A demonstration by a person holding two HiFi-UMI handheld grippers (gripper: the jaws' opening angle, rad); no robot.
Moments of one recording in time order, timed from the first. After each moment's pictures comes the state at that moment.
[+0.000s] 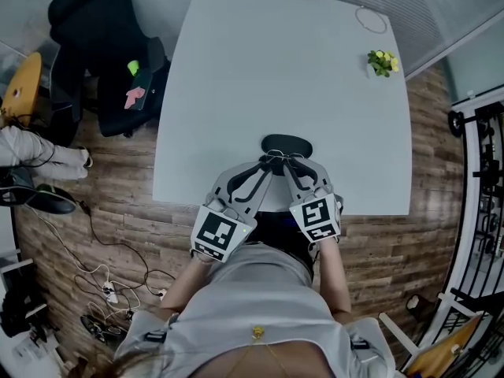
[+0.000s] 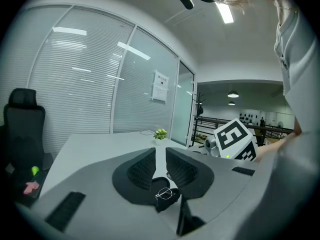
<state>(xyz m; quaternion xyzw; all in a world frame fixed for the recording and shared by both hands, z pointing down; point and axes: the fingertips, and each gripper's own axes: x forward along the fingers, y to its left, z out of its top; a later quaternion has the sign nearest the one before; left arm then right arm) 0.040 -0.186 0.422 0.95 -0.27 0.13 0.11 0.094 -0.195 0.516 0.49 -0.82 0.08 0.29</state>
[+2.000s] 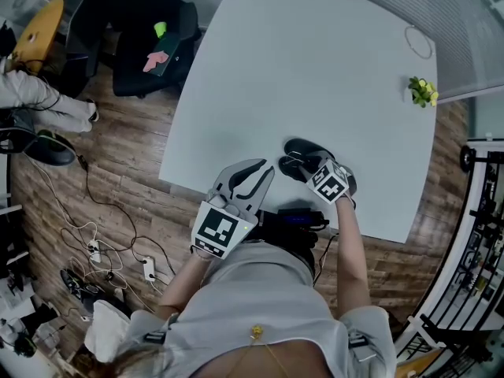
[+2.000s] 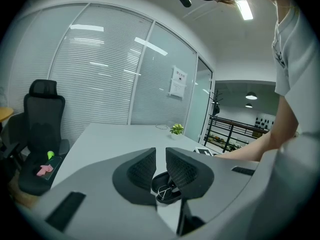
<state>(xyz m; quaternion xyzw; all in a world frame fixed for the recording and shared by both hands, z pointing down) -0.011 -0.219 0.450 0.91 -0.34 0.14 0.16 0.096 -0.218 0.693 0.20 -0.83 0.15 0.50</state>
